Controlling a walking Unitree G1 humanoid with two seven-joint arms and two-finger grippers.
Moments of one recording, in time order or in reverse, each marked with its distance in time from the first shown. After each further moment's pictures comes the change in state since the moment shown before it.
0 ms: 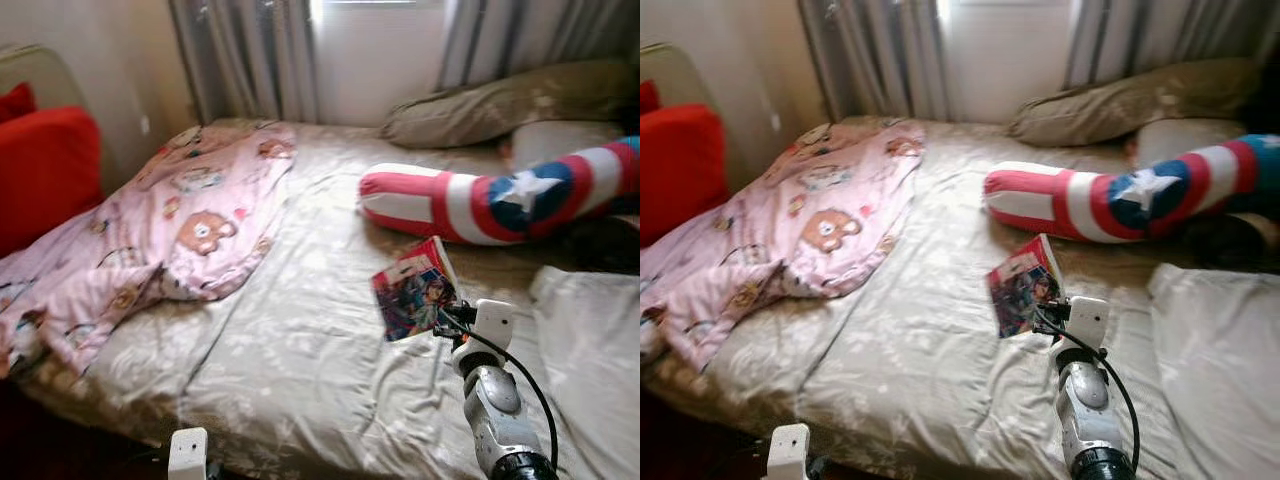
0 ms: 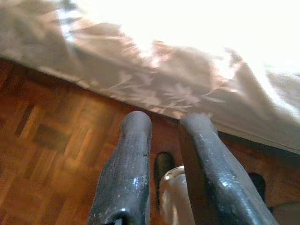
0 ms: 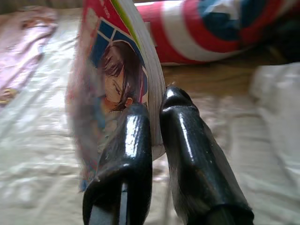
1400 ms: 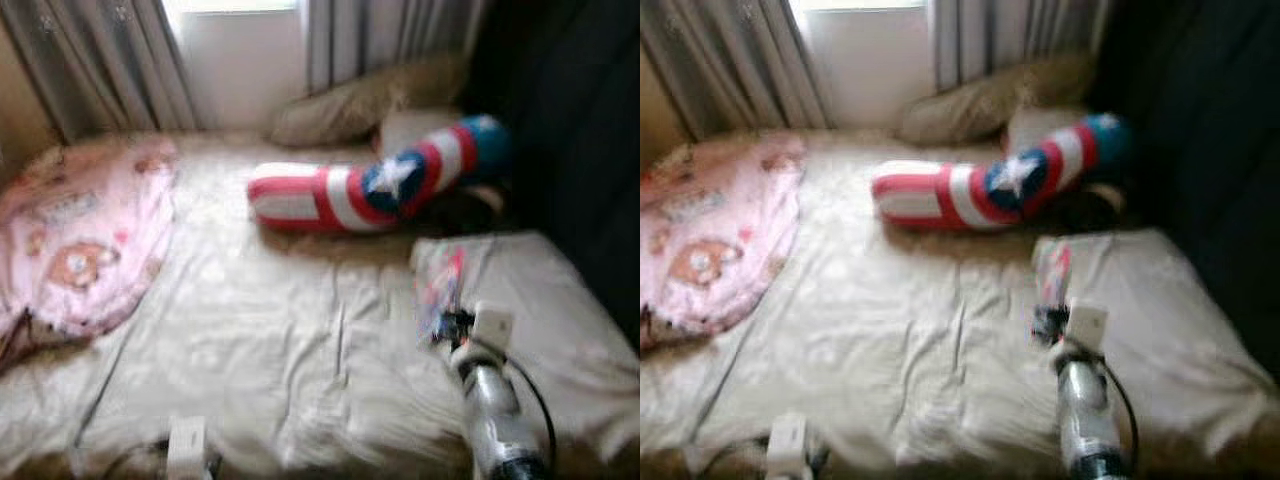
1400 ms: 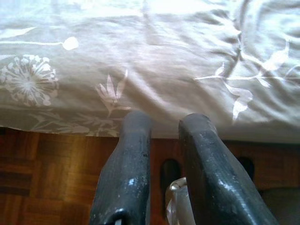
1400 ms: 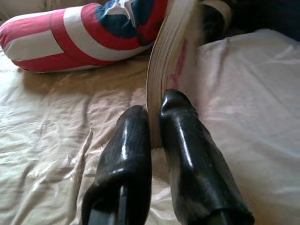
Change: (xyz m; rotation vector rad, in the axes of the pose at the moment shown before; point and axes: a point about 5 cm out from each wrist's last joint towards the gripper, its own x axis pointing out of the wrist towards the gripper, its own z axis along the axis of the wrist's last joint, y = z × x) left arm 0.002 0.001 0.005 0.008 -0.015 0.019; right arm -0.001 0.003 -0.007 0.016 0.032 0.031
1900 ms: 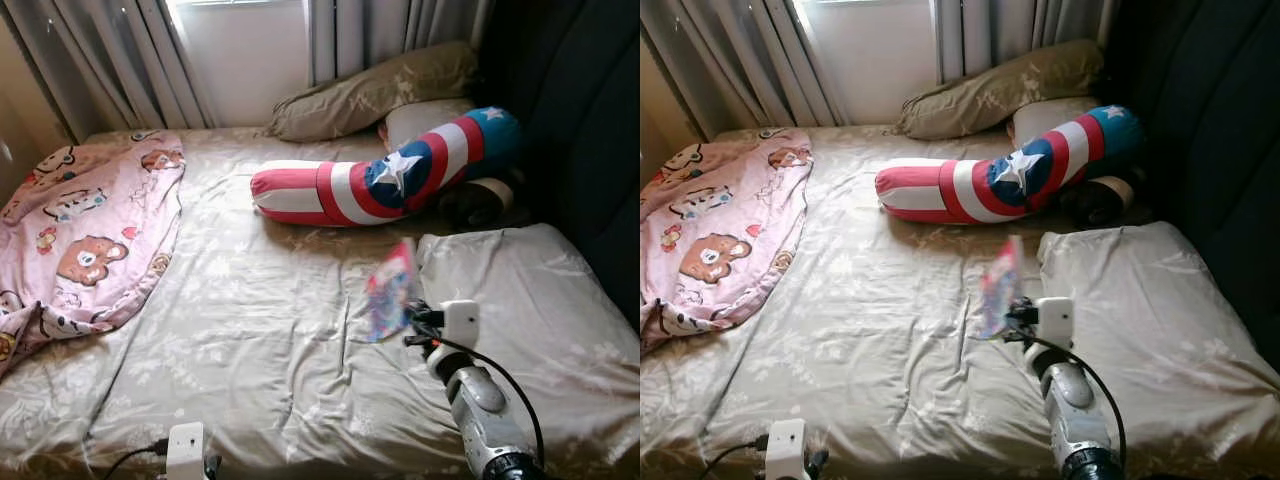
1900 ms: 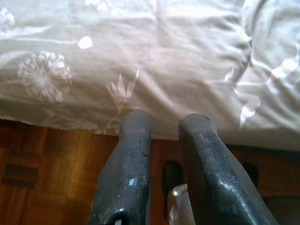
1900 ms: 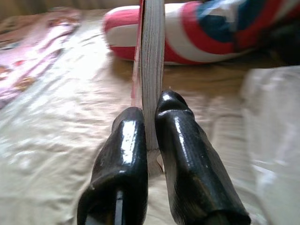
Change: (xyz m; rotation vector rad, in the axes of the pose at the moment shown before) left arm 0.001 0.000 0.007 -0.007 -0.044 0.005; right arm -0.003 0.037 0.002 -0.072 -0.003 0.366
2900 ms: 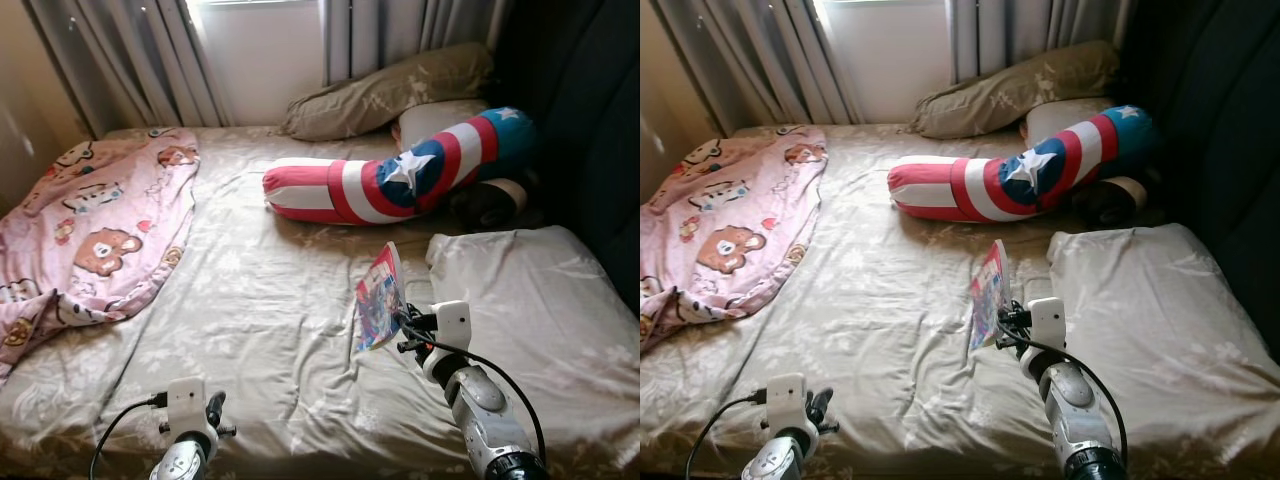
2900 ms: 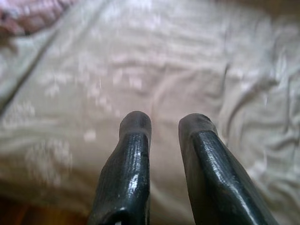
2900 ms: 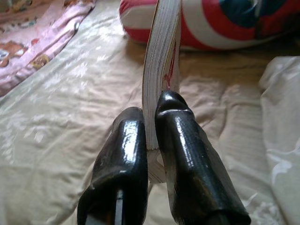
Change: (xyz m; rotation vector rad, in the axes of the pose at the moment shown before) left arm 0.009 -0.012 0.072 -0.061 -0.348 -0.041; right arm -0.002 -0.004 -0.009 -0.012 0.071 0.012
